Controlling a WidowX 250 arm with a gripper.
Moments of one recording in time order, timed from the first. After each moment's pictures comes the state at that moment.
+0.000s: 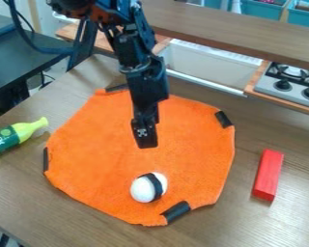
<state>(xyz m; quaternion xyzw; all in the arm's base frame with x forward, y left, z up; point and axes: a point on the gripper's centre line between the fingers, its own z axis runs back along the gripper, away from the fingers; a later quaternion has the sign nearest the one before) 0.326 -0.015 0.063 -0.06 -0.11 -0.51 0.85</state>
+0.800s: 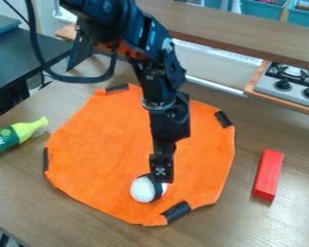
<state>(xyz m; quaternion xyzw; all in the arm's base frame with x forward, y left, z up) 0.307 -0.053 0.035 -0.04 -0.08 -0.53 0.85</state>
